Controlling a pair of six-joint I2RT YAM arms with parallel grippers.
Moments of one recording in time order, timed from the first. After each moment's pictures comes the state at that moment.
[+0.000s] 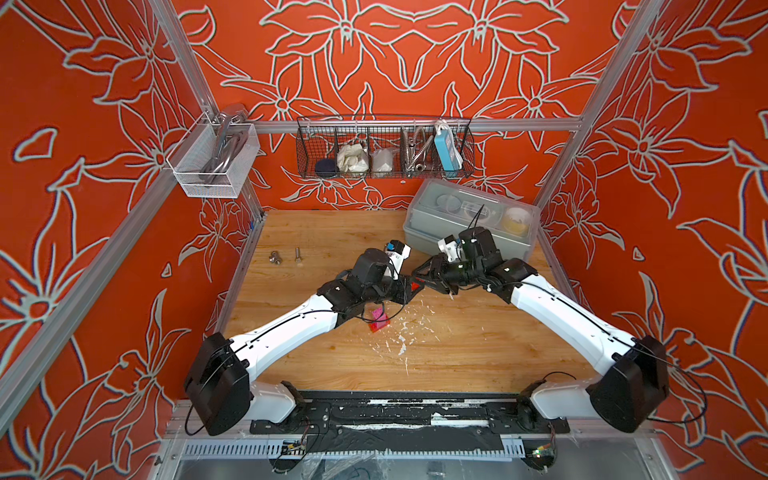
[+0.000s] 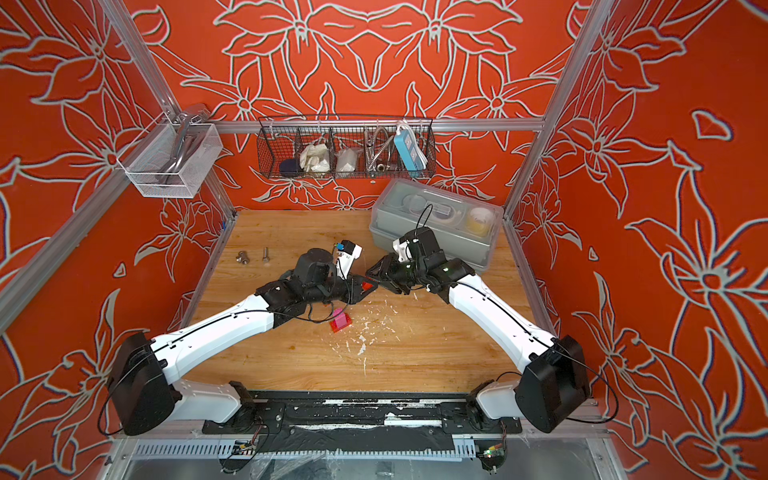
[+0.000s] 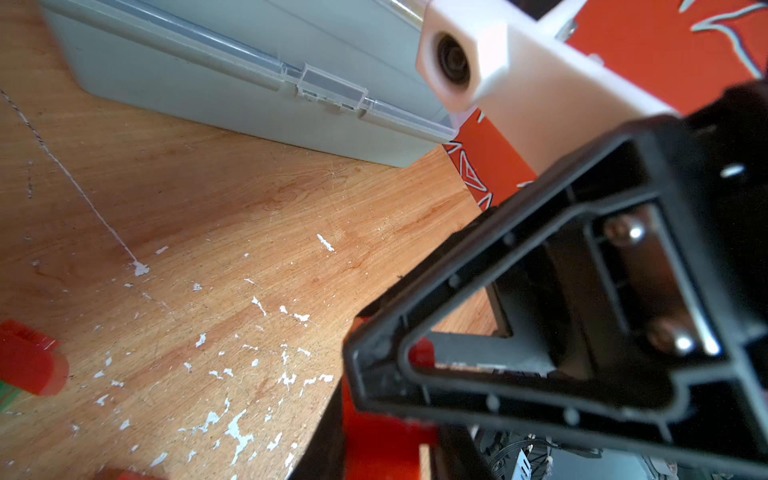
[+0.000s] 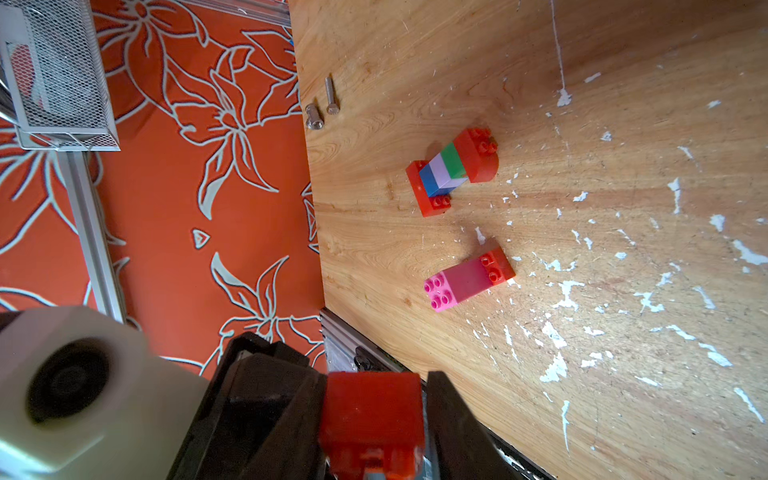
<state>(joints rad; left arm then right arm) -0.70 1.36 1.02 -0.16 0.31 -0.54 0.58 1.37 1.16 -0.50 -0.56 1.02</state>
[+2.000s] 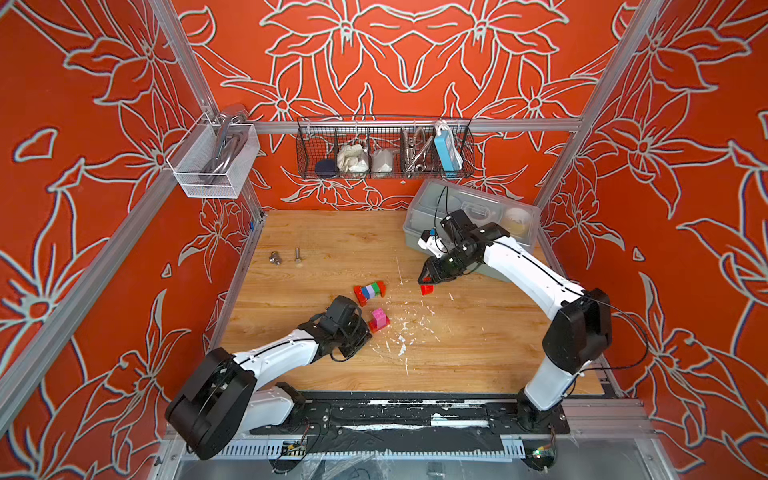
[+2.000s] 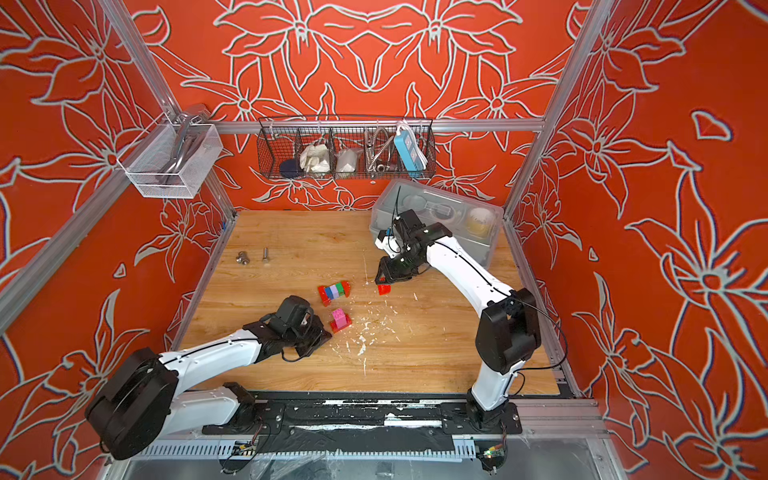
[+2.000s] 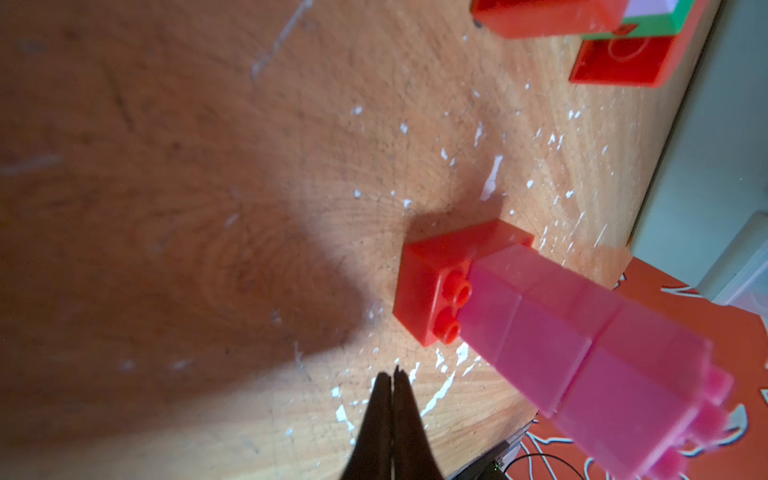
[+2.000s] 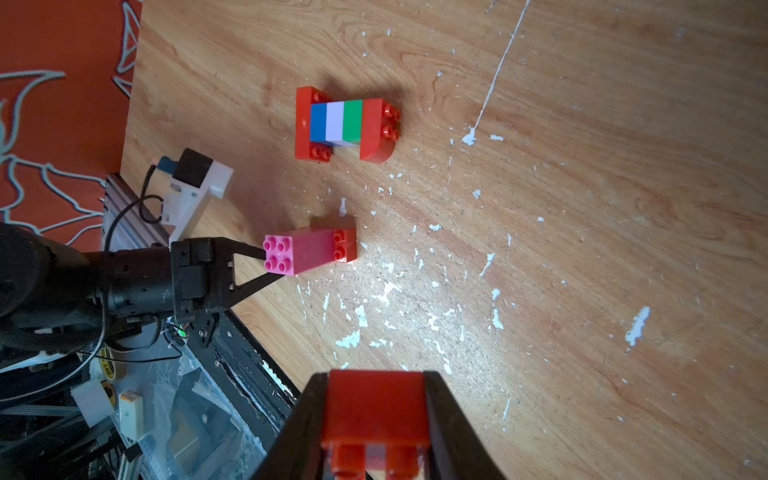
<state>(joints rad) -0.53 1.24 0.44 -0.12 0.27 -1.34 0.51 1.73 1.58 -1.05 -0.49 0.10</state>
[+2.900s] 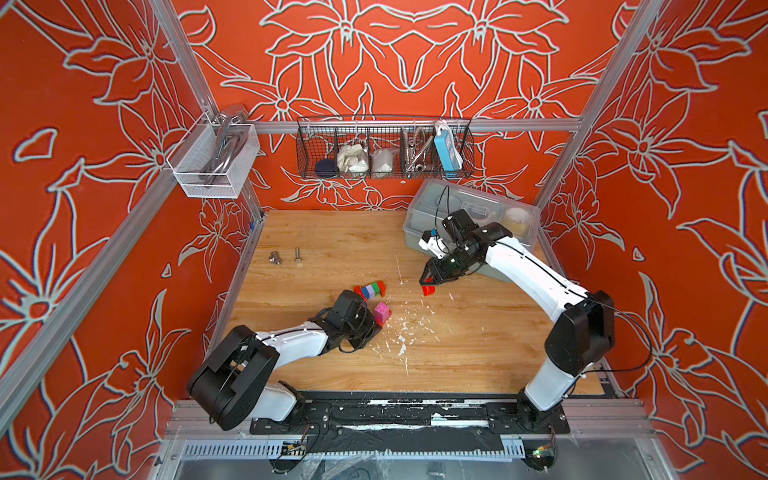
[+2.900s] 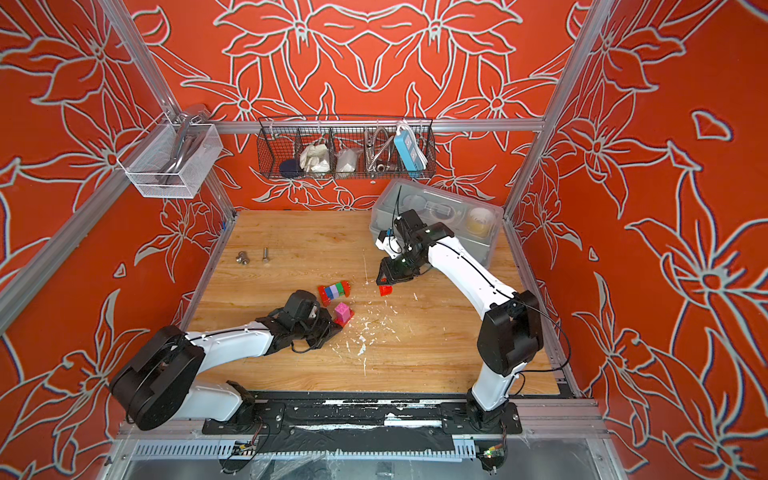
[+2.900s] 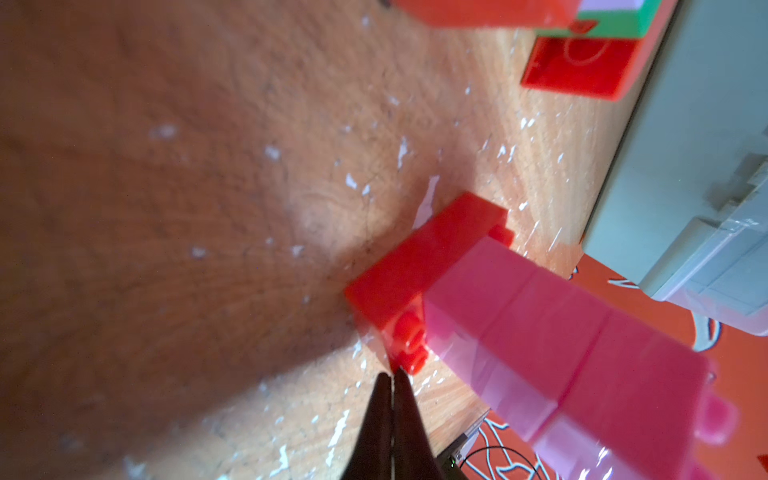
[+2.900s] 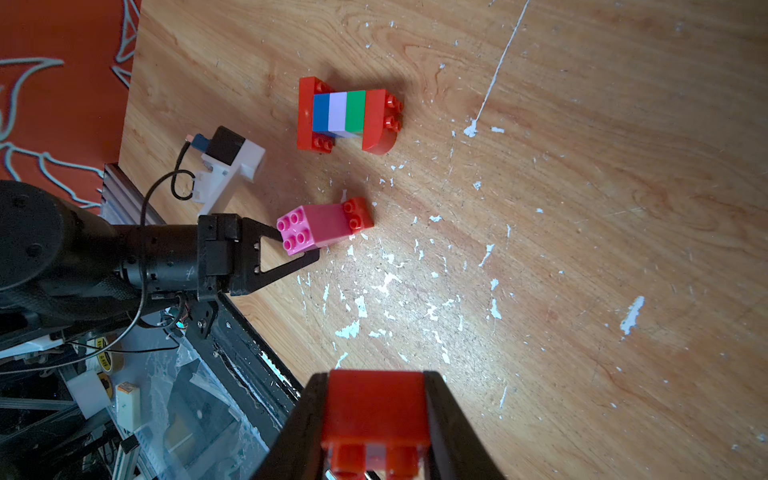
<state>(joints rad) -0.53 1.39 0.48 0.04 0.34 -1.40 0.51 1.71 1.58 -1.08 -0.49 0.08</state>
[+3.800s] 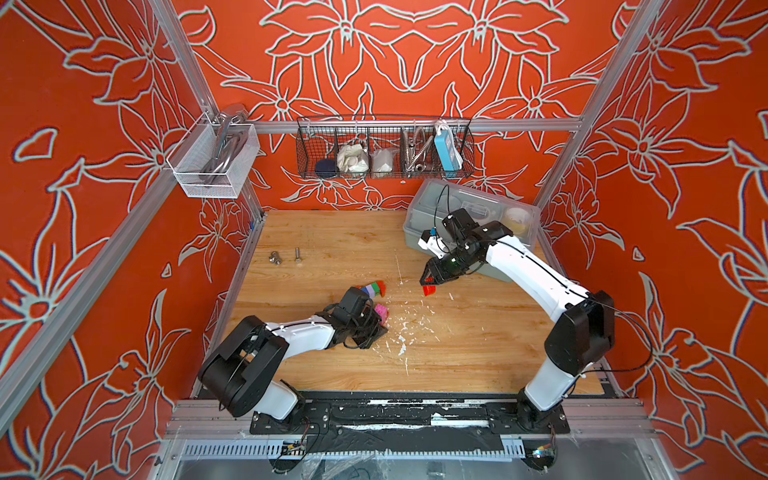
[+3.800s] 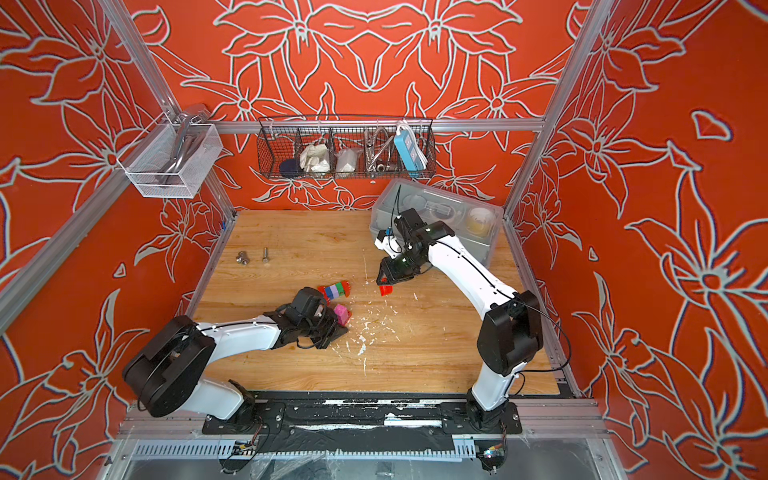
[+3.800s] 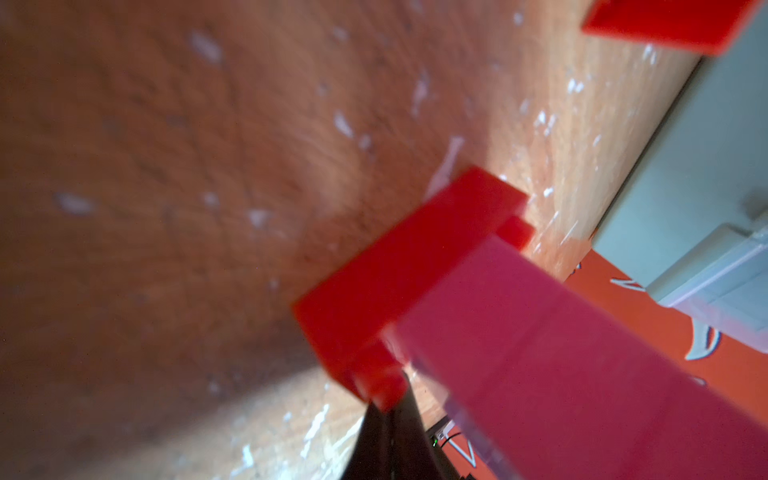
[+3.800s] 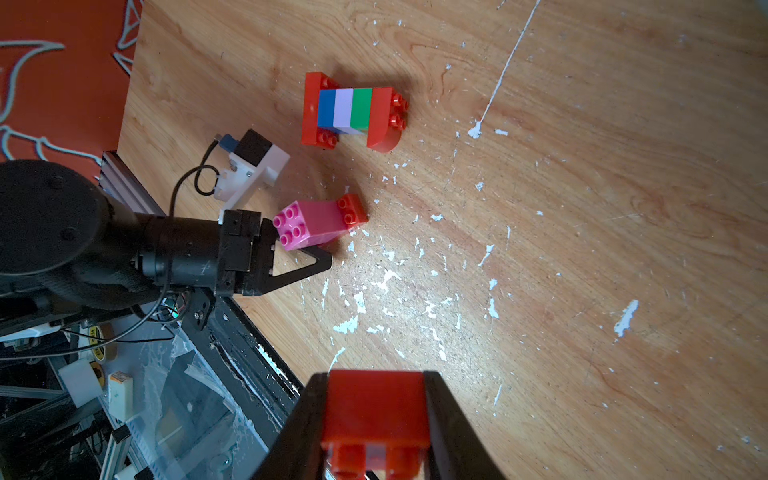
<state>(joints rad) -0.55 1.49 0.52 0.07 0.39 -1.50 0.51 1.71 1.59 -1.10 -0.49 0.04</state>
